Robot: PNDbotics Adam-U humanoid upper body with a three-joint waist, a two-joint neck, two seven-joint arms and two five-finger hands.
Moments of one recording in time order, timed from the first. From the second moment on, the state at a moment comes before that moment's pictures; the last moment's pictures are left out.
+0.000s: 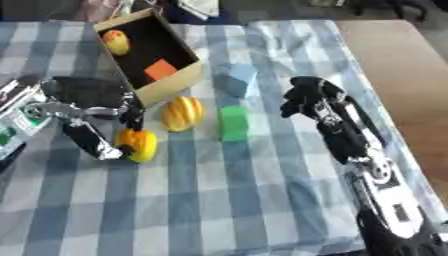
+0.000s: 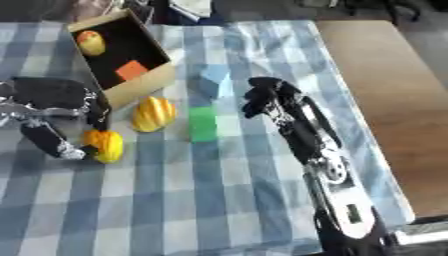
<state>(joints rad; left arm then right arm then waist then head) -0.73 0.77 -0.50 -1.43 -0.54 -0.59 -0.52 -0.32 -0.04 0.13 -1.65 -0.08 -0.17 0.28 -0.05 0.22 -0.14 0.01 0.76</state>
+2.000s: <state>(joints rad) -0.97 0.60 -0.10 -0.87 -1.07 -0.57 0.18 -0.33 0.00 0.15 -1.65 -0.08 -0.16 0.30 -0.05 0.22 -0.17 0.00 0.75</state>
